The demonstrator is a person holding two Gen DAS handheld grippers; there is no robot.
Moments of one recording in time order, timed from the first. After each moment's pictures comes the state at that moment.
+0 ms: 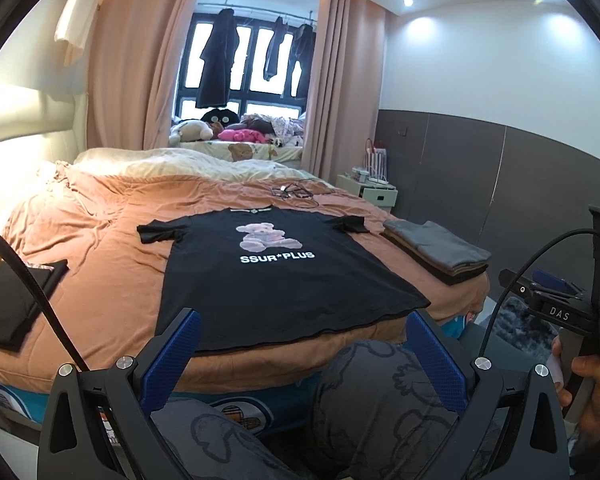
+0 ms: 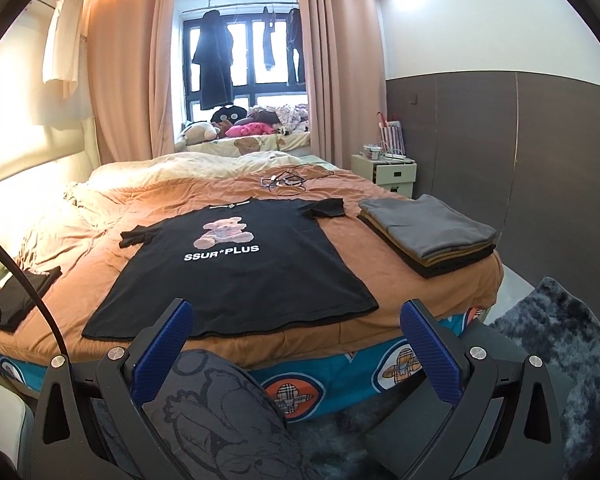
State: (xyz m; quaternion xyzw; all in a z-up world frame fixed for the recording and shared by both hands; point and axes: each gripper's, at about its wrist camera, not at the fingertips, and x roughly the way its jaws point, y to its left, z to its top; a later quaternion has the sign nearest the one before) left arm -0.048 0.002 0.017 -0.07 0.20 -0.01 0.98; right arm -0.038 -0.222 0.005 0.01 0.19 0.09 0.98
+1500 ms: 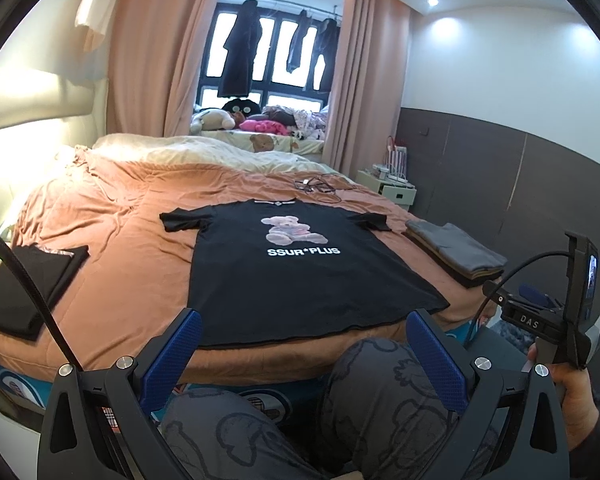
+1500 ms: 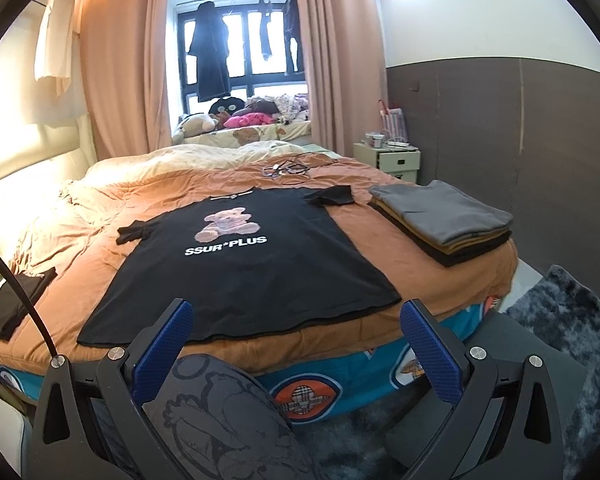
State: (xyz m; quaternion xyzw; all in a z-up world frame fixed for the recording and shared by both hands) left arm -0.046 0.042 0.016 -0.09 0.22 0.02 0.97; right arm 0.004 -0.188 -0.010 0.02 0.20 0.11 0.97
